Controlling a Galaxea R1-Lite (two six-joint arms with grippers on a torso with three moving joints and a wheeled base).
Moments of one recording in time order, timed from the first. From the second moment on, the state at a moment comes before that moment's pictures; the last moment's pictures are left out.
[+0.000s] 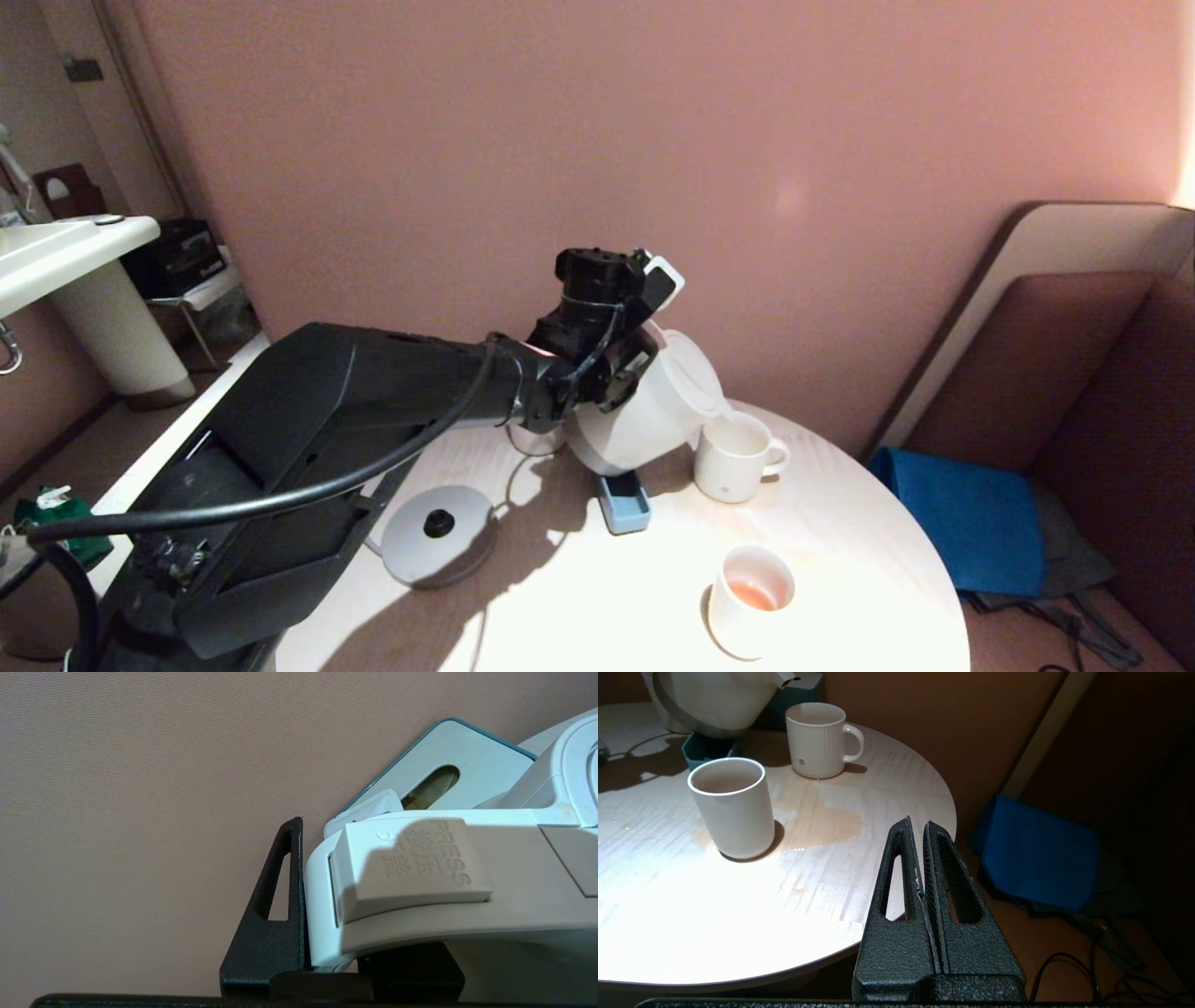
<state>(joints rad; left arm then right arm) -0.66 2.40 -1.95 -0.32 0.40 0.61 0.00 0.00 0.00 0.02 0.04 -0.07</state>
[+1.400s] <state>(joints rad) -0.66 2.43 -1.95 -0.37 0.39 0.60 0.00 0.00 0.00 0.02 0.04 -0.07</state>
